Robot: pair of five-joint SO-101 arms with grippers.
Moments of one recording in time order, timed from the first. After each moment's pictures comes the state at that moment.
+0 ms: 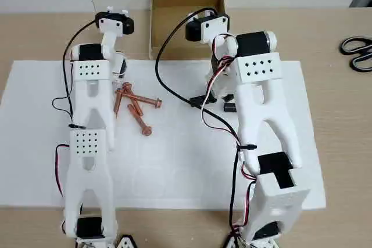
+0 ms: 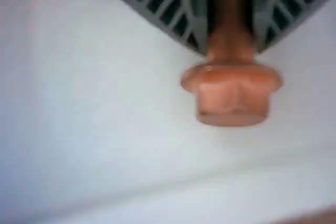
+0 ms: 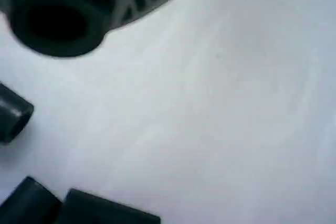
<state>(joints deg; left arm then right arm) -8.3 73.6 -86.0 95.0 -10.8 -14.3 15.6 -29.3 98.7 16.7</state>
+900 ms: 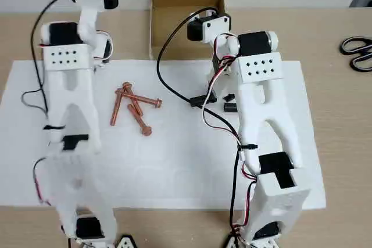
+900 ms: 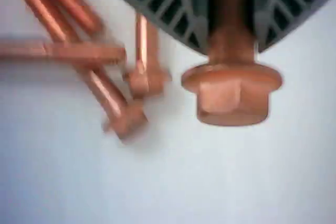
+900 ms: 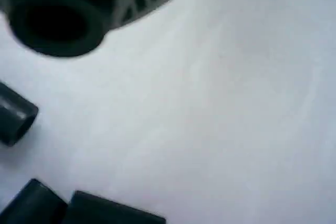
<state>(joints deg) -8.1 29.1 -48.5 99.4 -9.3 -14.0 15.6 -29.3 98.7 16.7</state>
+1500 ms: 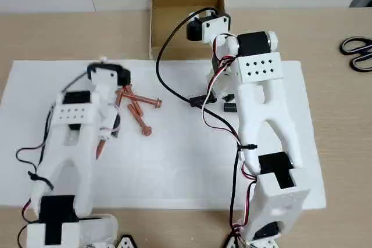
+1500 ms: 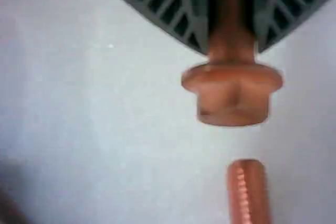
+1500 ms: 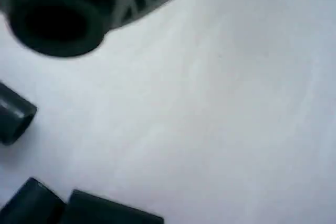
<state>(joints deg) -7.3 -6.8 31.5 72.2 -10.7 -14.1 15.6 -29.3 98.7 16.7</state>
